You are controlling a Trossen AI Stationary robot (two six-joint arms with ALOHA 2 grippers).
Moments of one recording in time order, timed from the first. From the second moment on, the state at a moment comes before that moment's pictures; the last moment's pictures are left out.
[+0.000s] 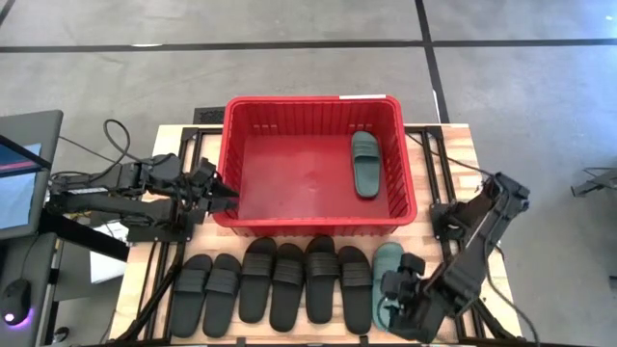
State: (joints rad) left arm 0.03 0.60 0.78 -0.51 0.11 -0.54; right arm 0.90 1.68 1.57 -1.20 0.27 1.16
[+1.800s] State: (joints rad) left arm 0.03 0.60 0.78 -0.51 0.04 -0.53; right arm 0.88 2.11 1.47 -1.47 0.37 1.34
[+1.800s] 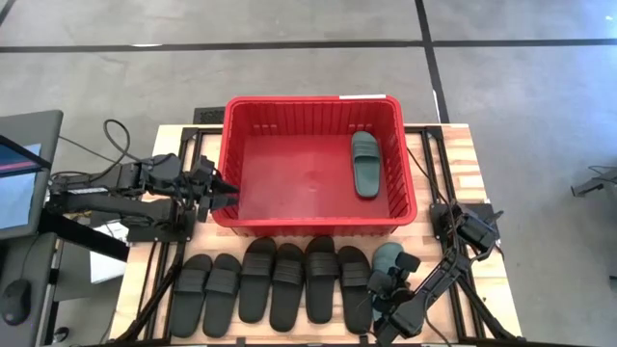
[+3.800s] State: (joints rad) left arm 0.03 0.60 0.78 -0.51 -0.01 -0.50; right arm 0.82 1.35 1.47 -1.00 0.37 1.04
